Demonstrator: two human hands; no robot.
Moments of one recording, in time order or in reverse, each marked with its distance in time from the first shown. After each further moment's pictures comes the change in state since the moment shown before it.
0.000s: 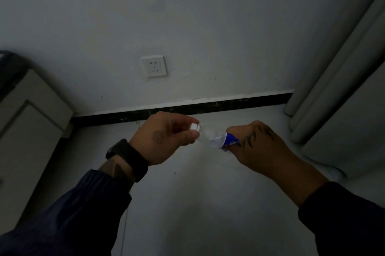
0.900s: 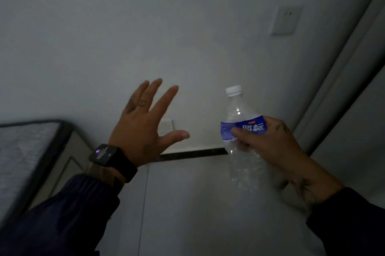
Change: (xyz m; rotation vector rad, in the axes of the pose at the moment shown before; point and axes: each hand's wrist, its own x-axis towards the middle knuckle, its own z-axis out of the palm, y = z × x) left_hand -0.004 0.205 -0.179 0.806 0.461 0.348; right_hand 0.041 -0.096 -0.260 0.928 0.359 0.341
